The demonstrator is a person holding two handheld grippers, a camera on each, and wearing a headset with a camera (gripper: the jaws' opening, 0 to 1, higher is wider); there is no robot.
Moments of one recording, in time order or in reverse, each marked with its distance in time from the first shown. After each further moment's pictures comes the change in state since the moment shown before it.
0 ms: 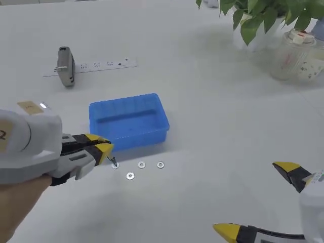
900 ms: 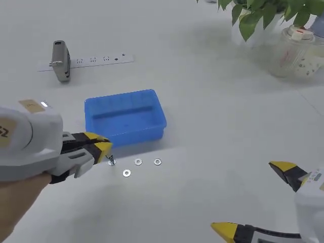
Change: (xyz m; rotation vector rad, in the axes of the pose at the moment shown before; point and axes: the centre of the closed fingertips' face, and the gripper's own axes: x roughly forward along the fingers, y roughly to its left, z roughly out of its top) left arm 0.007 -0.002 -0.004 0.003 0.012 -0.011; right arm 0.001 0.002 -0.003 -0.006 0.021 0.006
